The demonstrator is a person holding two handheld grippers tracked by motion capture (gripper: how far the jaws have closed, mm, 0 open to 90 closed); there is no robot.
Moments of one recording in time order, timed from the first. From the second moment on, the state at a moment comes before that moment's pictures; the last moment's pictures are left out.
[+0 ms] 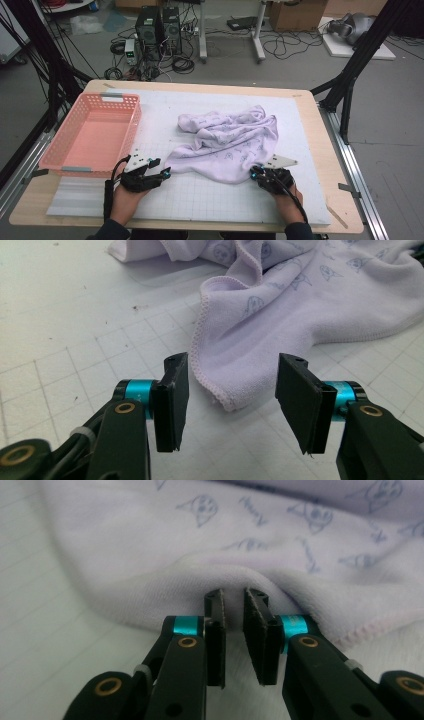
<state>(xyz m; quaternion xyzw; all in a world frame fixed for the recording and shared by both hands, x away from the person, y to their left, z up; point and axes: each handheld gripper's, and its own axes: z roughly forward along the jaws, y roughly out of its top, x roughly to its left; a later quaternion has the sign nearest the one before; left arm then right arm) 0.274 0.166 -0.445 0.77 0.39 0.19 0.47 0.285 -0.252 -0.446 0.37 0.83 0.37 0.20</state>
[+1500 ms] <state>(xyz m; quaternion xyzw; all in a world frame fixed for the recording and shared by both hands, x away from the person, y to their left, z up) 0.306 0.089 -0.450 0.82 0.37 0.11 0.43 0.265 -0.350 -0.436 0.50 0.76 0.38 0.20</state>
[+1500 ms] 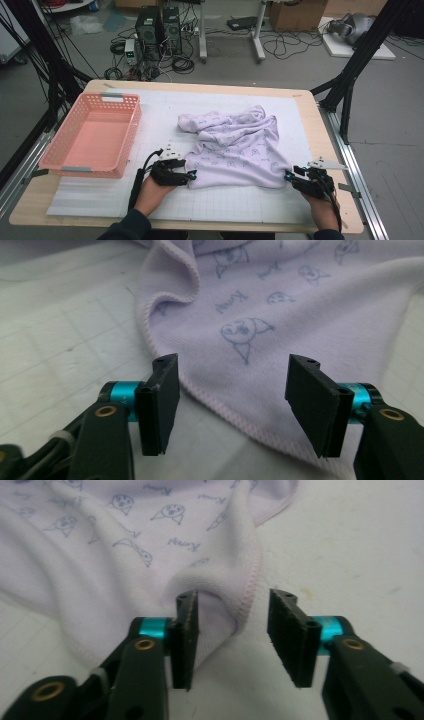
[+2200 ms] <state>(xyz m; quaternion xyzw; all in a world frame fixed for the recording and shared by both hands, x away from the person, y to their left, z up) 0.344 0.125 -0.448 0.76 0.45 0.21 0.42 0.339 -0.277 -0.433 0.50 0.77 0.28 0.26</state>
